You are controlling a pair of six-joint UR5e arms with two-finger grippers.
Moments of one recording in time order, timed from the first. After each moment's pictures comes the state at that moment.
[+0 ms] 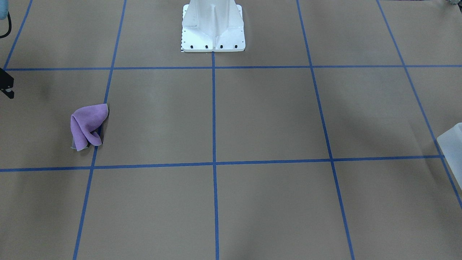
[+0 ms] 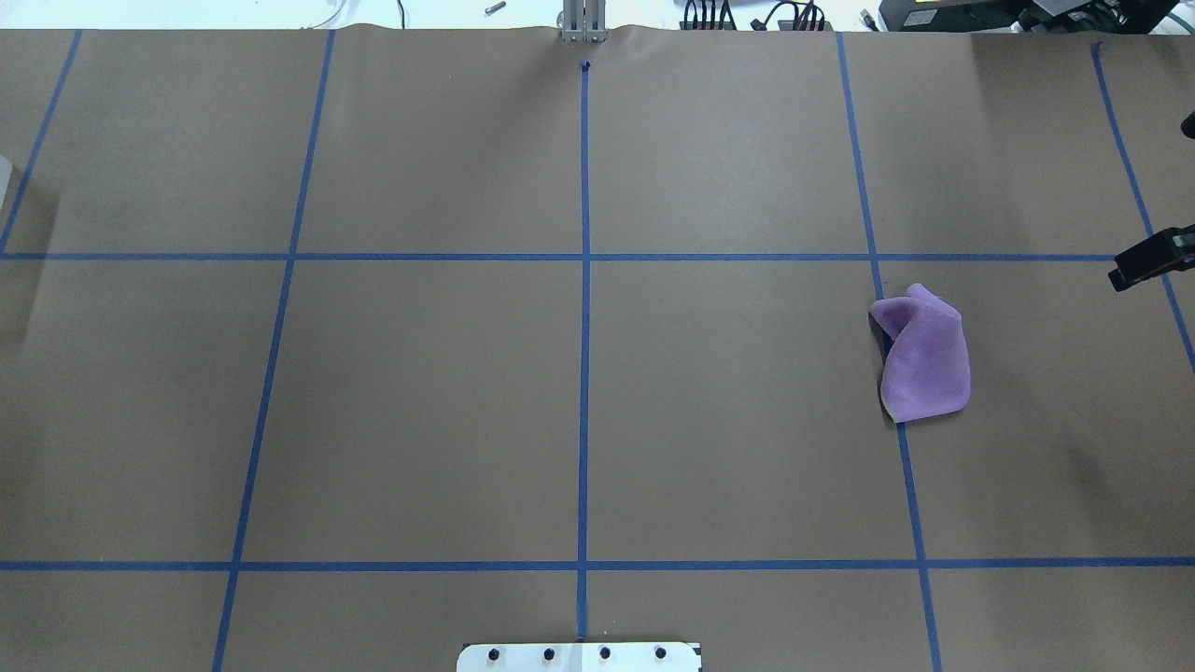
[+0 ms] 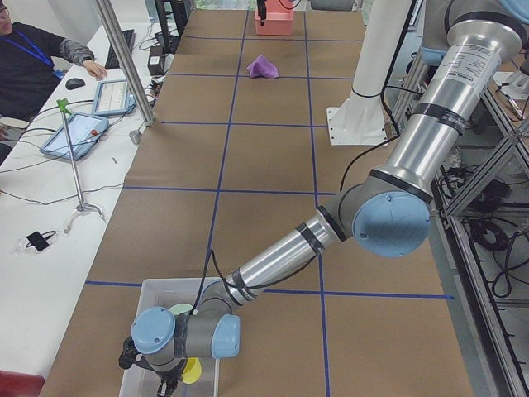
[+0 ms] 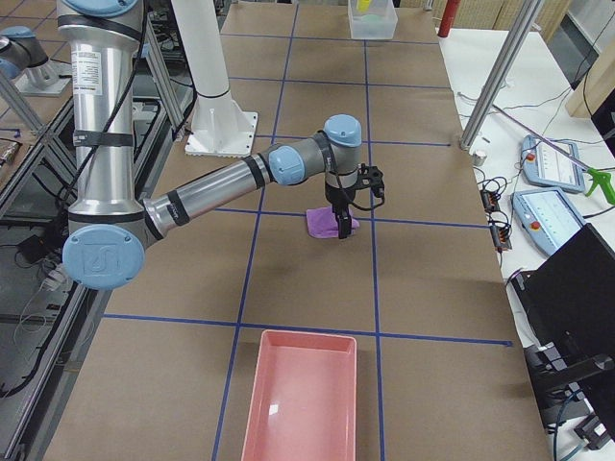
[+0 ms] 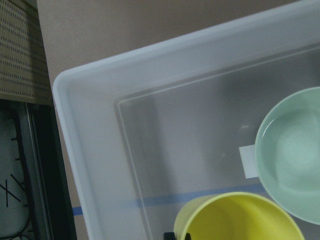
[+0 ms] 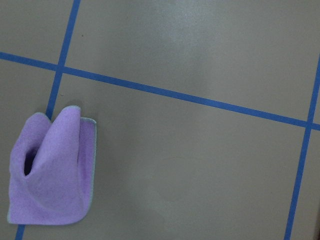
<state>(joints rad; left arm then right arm) -1.66 -2.03 -0.47 -2.23 -2.19 0.25 1.19 -1.59 2.04 -1.64 2.19 0.32</state>
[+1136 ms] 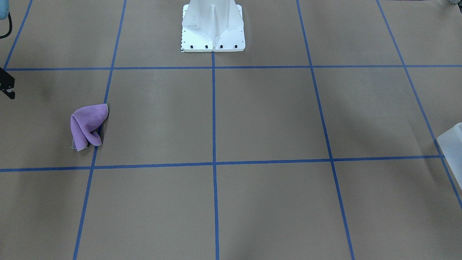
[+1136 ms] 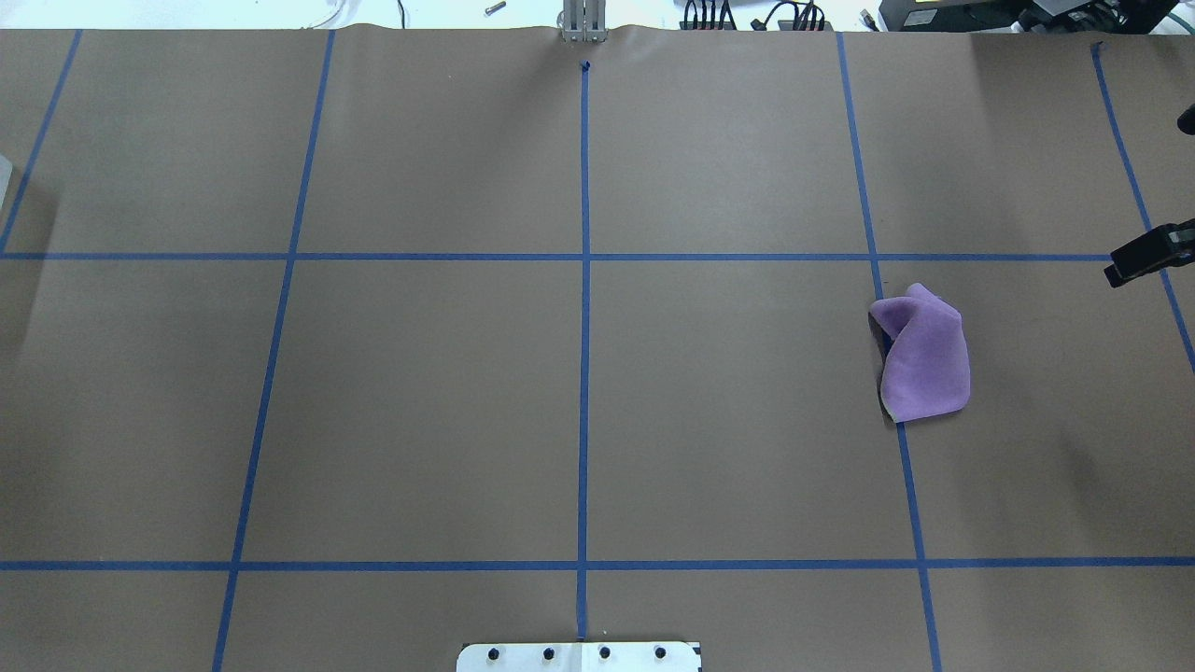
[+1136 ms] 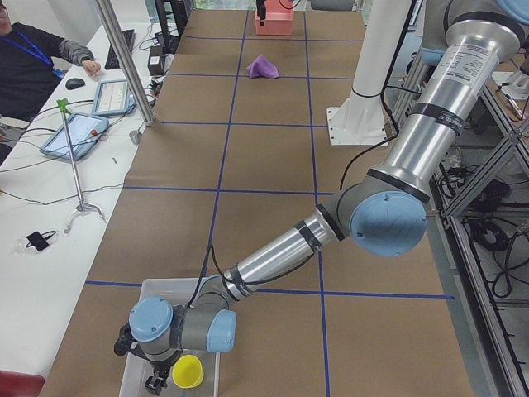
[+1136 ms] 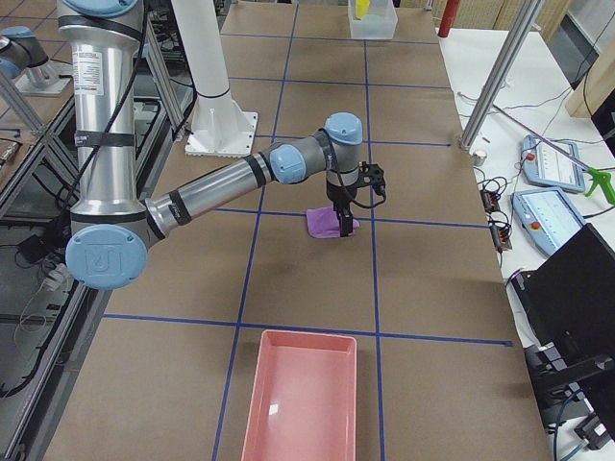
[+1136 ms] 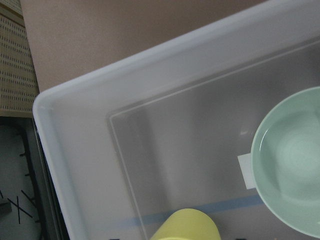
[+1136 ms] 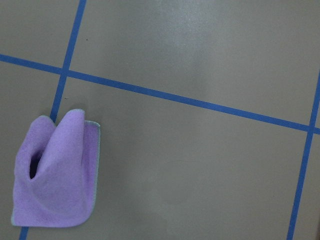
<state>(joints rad) -1.68 -2.03 -0.54 -2.25 -2.20 0.26 1.19 -1.59 2.04 -1.64 2.19 0.32</state>
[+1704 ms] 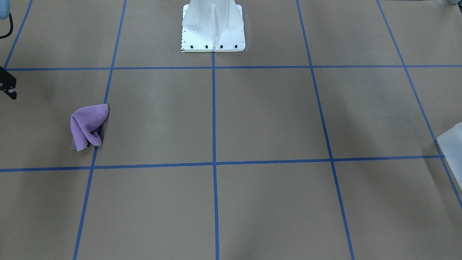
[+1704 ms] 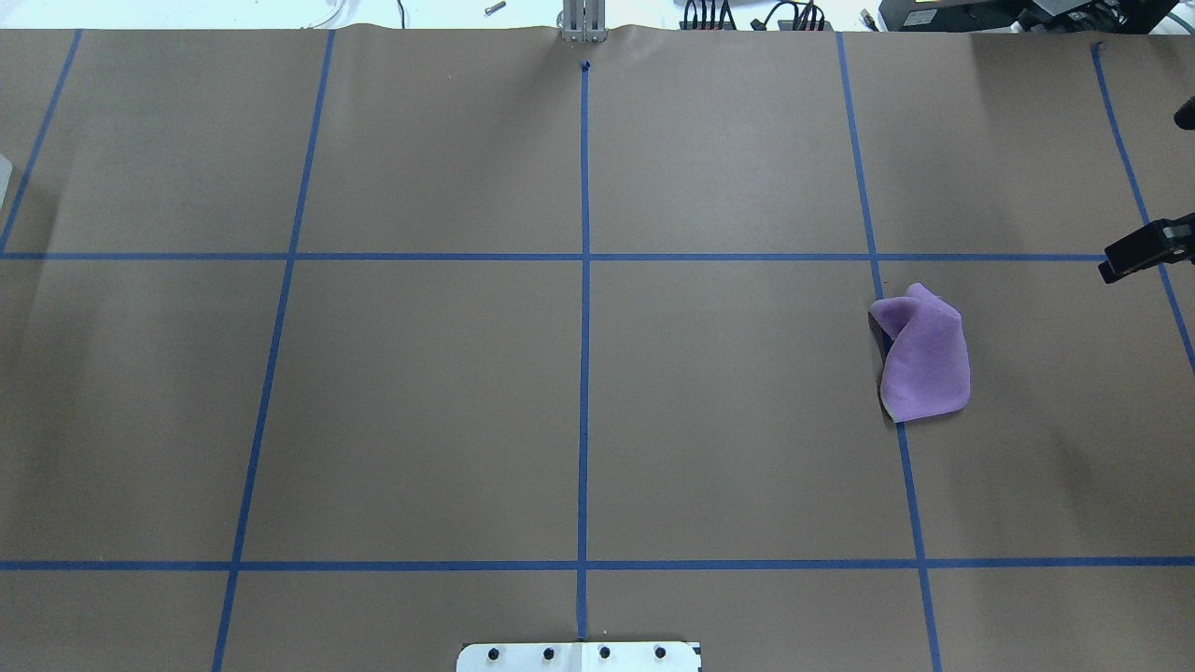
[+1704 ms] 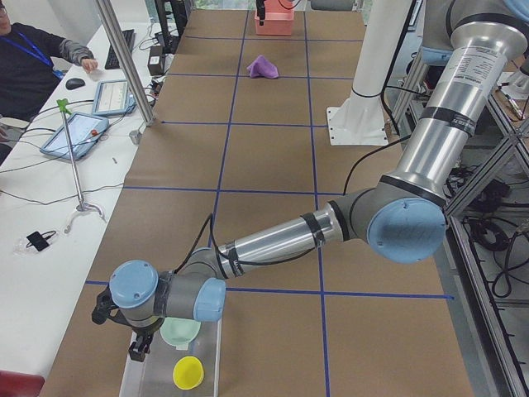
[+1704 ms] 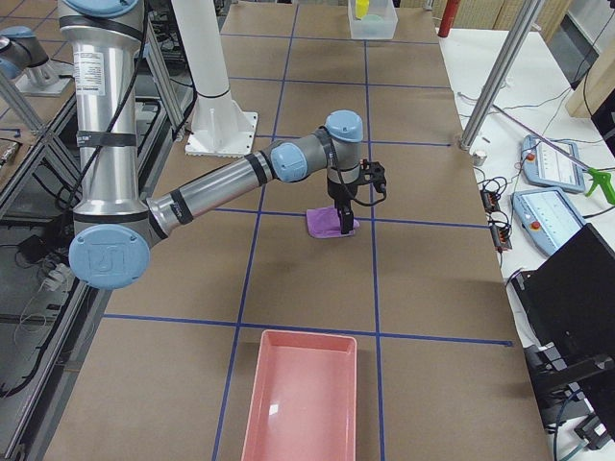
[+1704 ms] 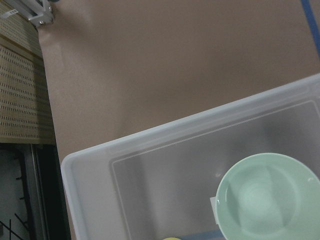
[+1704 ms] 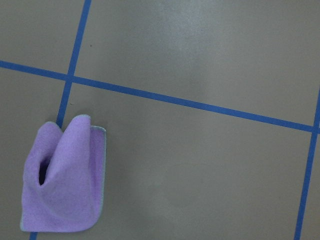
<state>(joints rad) -1.69 -1.93 -0.90 -2.06 -2.35 0.06 1.18 -1.57 2.04 -1.64 2.19 0.36</state>
